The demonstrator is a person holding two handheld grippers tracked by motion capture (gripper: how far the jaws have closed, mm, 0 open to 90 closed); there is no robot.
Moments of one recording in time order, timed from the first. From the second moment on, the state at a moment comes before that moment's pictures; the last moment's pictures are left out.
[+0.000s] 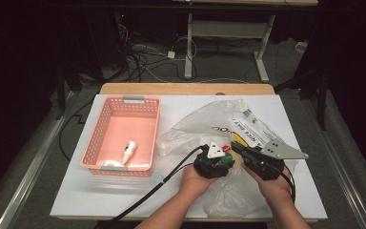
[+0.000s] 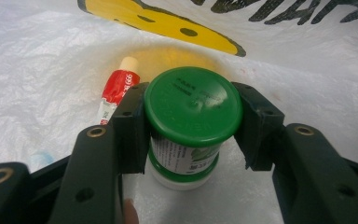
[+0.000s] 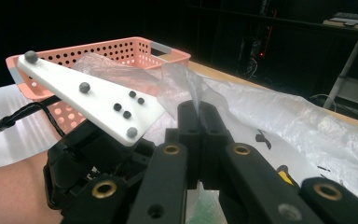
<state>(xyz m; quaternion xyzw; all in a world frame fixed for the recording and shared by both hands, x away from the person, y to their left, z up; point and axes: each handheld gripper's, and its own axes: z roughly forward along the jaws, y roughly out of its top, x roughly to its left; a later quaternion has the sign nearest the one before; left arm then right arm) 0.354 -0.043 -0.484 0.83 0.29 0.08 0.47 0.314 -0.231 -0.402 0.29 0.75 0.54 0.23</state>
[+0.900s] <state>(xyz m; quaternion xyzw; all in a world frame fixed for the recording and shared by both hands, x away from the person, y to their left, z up) 0.329 -0.003 -0.470 0.84 0.29 0.05 0.47 0.313 -0.231 -0.402 0.29 0.76 0.54 0.23</state>
